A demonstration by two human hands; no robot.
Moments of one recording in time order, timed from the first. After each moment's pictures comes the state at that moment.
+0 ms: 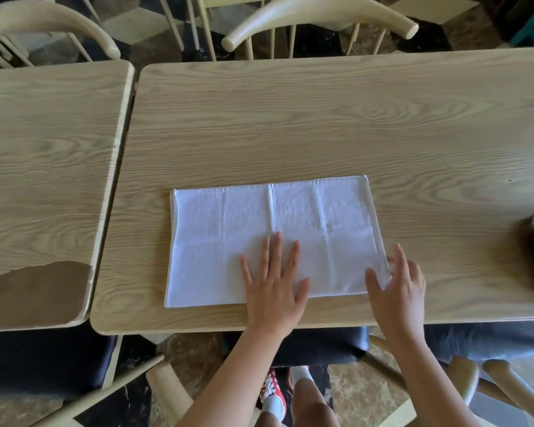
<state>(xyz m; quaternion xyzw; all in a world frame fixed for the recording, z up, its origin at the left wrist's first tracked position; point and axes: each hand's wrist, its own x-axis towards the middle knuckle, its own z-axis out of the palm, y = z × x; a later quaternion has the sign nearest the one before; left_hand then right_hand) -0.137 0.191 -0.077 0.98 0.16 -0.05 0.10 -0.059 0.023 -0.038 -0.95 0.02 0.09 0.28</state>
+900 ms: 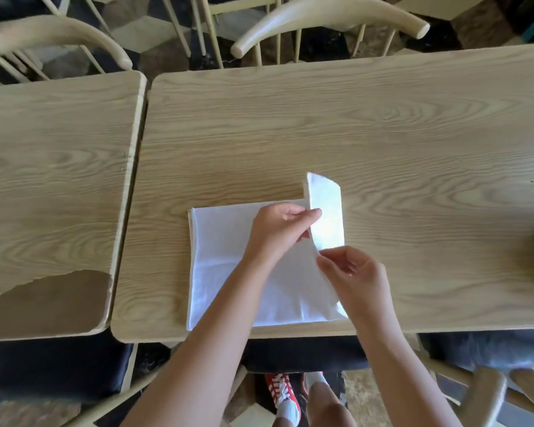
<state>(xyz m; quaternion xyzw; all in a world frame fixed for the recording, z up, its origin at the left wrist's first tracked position) -0.057 0.255 0.024 0.72 0.30 -0.05 0.63 -0.072 0.114 0.024 -0.80 0.03 0.21 0.56</state>
